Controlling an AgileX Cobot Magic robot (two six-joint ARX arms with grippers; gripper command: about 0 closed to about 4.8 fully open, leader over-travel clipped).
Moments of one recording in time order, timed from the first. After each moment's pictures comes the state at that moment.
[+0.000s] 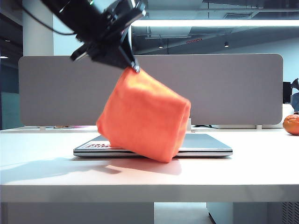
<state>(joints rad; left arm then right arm) -0.58 1.49 1.14 -0.22 0.20 -0.15 0.03 0.00 0.01 -0.14 -0.52 0.47</state>
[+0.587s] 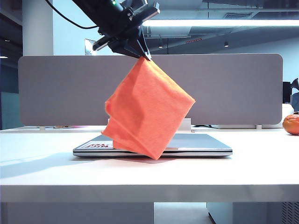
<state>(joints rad) -0.54 1.70 1.45 -0.23 0.18 -0.13 0.03 0.00 0.01 -0.14 -0.52 0.47</state>
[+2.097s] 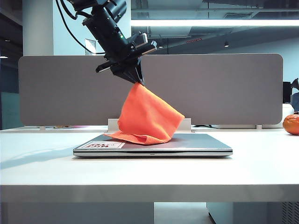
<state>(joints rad) -0.44 2.07 1.95 -0.60 0.20 -0.08 0.03 0.00 0.01 -0.14 -0.52 0.47</state>
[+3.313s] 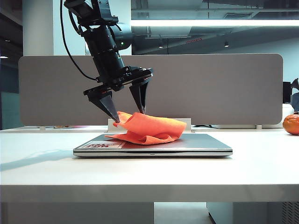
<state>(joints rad) -0.46 2.14 1.95 -0.97 0.20 -0.08 0.03 0.00 0.01 -0.14 -0.52 0.47</state>
